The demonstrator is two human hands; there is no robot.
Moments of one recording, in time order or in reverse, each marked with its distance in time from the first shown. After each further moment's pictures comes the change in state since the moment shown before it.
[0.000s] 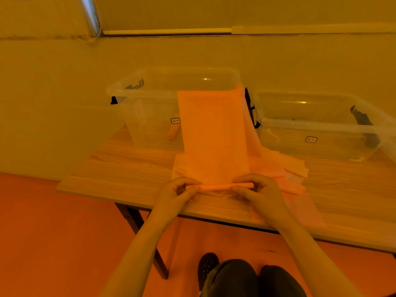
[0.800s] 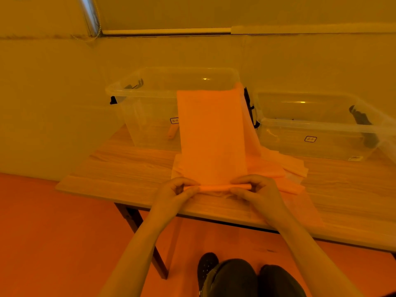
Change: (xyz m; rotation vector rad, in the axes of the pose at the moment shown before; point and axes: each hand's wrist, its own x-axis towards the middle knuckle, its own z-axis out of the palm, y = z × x) left_hand 0.000 0.000 -0.002 -0.004 0.009 0.004; right_hand -0.001 0.003 -0.001 -0.022 -0.026 0.006
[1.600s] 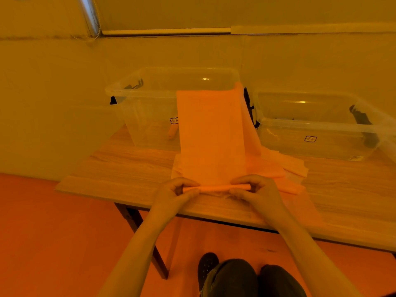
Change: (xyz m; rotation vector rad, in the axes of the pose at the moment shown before) left_hand -0.002 0.002 -0.001 0.000 -0.012 0.006; right_hand -0.001 0.000 0.000 -0.042 -0.009 0.013
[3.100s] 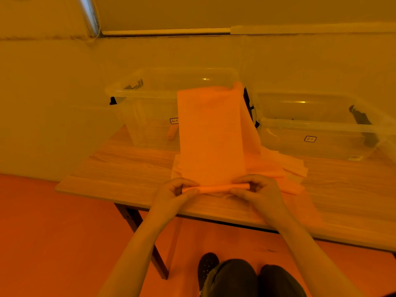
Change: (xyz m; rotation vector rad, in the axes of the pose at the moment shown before) left_hand 0.001 -0.002 0.000 -0.023 0.020 -0.002; right_hand 0.001 0.003 -0.001 0.032 0.040 -0.033
